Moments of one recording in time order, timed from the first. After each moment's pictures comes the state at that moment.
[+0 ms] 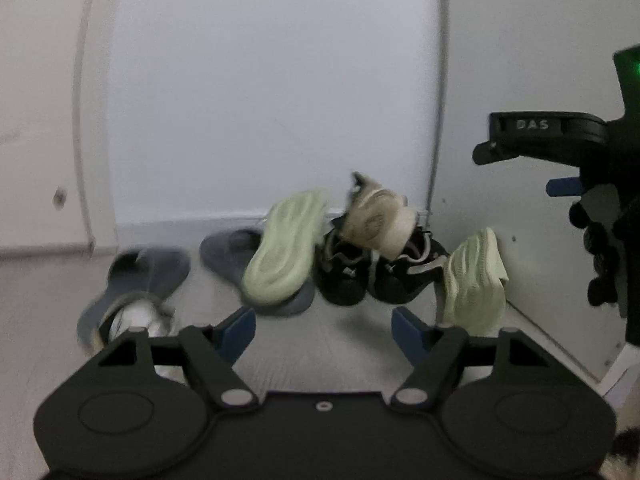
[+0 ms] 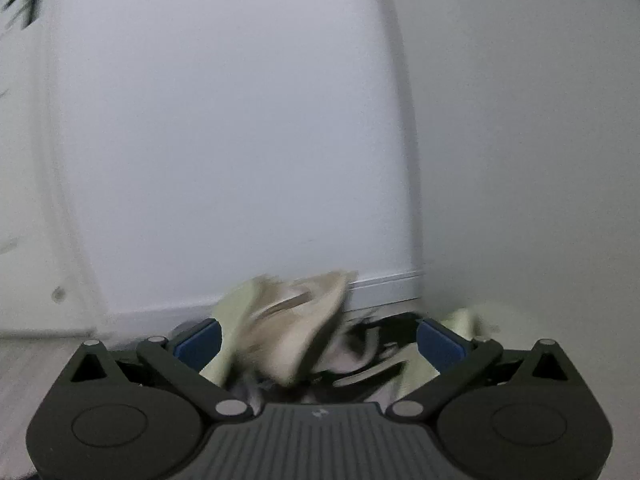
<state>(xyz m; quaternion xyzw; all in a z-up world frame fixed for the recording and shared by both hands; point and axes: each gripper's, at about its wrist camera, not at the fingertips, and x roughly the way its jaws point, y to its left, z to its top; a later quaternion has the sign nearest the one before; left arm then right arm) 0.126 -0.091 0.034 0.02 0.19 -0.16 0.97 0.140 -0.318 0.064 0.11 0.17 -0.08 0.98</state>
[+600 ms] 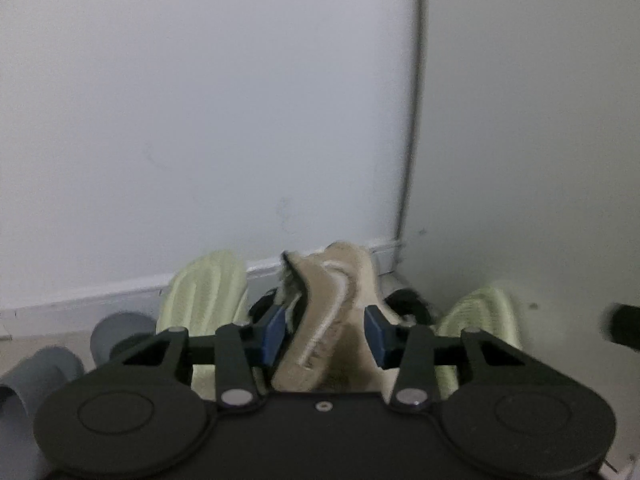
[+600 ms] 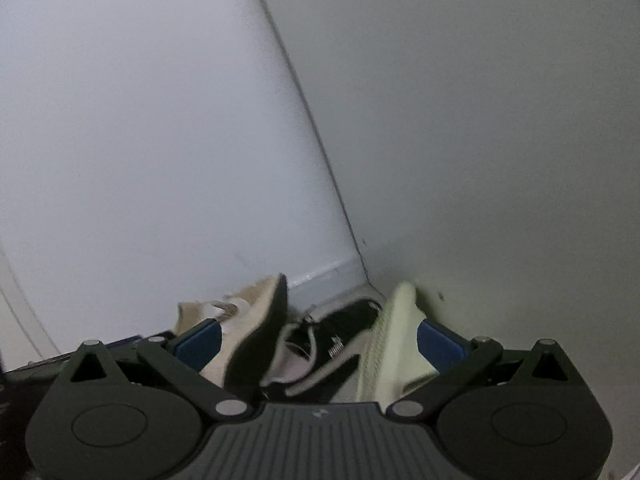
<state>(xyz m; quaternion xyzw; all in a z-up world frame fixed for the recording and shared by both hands) 0.339 -0.174 0.042 0.02 0.23 -0.23 0.94 0.140 -0.383 0.041 0.24 0.18 -0.12 0.95</state>
